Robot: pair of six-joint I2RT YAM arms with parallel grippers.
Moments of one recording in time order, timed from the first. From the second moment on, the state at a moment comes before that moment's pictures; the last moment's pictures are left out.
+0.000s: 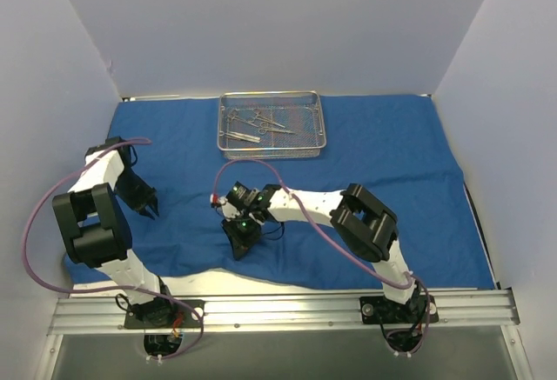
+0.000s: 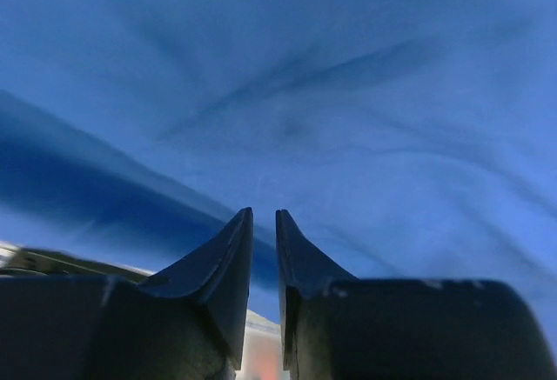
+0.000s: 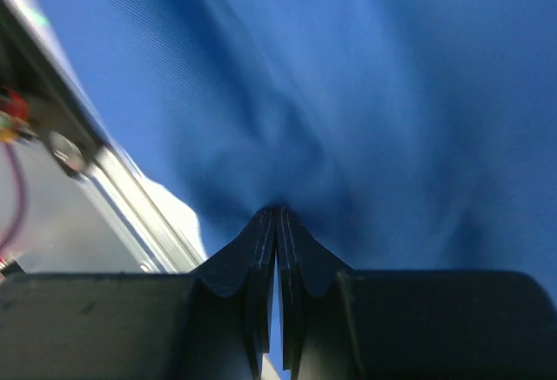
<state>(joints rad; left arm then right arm) 0.26 1.72 1.27 -1.09 -0.02 -0.56 1.03 2.08 1.45 -0.49 -0.47 0.33</state>
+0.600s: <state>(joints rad) 0.33 1.73 1.19 -1.03 0.14 -0.51 1.03 2.01 1.54 -0.54 -0.28 0.44</state>
